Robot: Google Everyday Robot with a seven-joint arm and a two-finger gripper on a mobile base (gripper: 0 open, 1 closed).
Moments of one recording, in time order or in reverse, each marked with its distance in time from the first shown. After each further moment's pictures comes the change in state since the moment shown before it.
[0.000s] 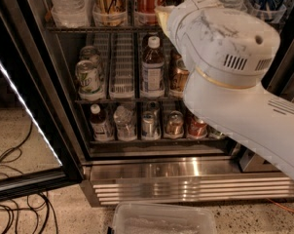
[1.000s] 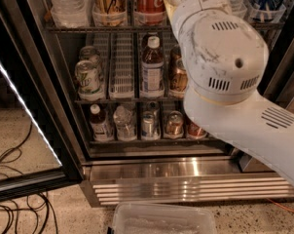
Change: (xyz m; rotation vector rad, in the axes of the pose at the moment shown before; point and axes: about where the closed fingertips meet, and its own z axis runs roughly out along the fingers) arm -0.015 -0.019 -0.007 0.110 -0.095 -0.028
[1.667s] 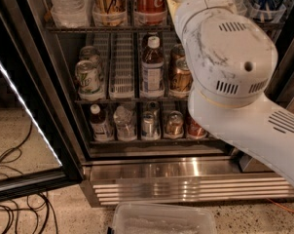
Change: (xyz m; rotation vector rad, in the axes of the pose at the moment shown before) arm -0.006 -0.008 -0.005 0.002 -0.025 0.040
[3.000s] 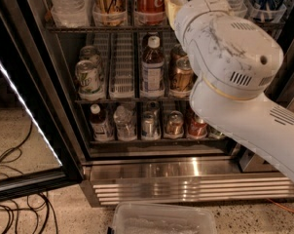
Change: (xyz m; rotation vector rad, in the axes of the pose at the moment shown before) arm 0.016 0.008 0.015 -0.067 0.020 0.140
